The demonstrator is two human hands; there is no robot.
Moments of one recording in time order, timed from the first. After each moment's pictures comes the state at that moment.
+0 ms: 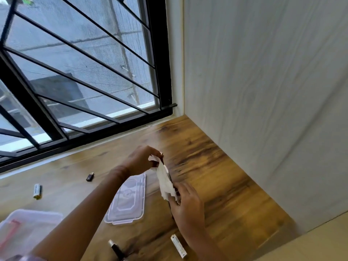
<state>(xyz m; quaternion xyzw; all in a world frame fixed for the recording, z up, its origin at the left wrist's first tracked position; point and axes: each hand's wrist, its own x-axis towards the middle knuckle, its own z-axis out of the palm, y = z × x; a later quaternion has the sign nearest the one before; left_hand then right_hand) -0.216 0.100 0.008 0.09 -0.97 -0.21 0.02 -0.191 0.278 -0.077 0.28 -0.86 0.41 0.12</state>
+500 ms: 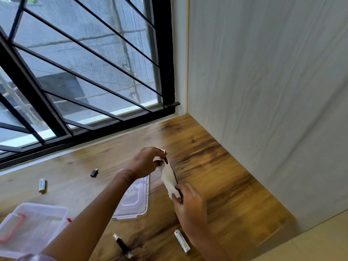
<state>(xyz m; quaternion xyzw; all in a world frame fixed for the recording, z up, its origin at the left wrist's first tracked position) -0.210 0.098 -0.014 0.07 -0.98 -0.20 0.04 -0.186 0.278 -0.087 0.28 -0.87 0.40 0.10</state>
